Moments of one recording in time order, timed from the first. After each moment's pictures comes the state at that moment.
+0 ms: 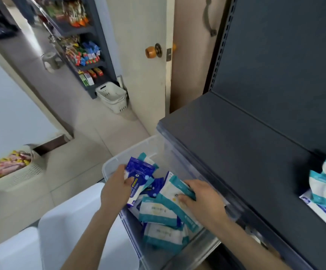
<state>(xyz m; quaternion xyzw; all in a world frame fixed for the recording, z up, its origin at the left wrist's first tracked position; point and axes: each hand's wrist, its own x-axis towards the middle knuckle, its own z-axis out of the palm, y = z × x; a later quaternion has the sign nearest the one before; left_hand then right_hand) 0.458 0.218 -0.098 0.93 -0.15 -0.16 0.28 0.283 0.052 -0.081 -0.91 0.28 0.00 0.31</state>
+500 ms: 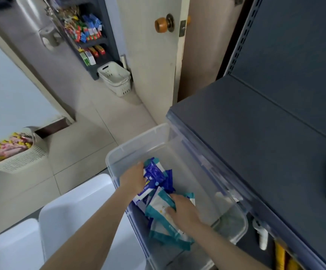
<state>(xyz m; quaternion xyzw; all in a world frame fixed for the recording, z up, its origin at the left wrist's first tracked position) 0.505 0.192 -0.190 0.93 -0.25 -0.24 0.07 0.331 0.102 -0.202 -0.88 0.29 0.18 0.35</state>
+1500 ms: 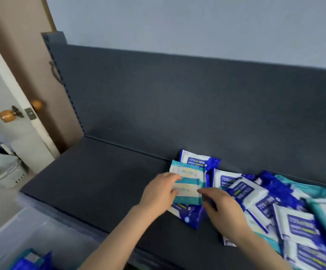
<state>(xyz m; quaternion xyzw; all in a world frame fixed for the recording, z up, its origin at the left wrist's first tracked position) 0.193 -0.105 -0.023 0.68 -0.69 -0.13 0.21 -0.010 -0.124 -0.018 -0.82 0.50 -0.18 0.20</state>
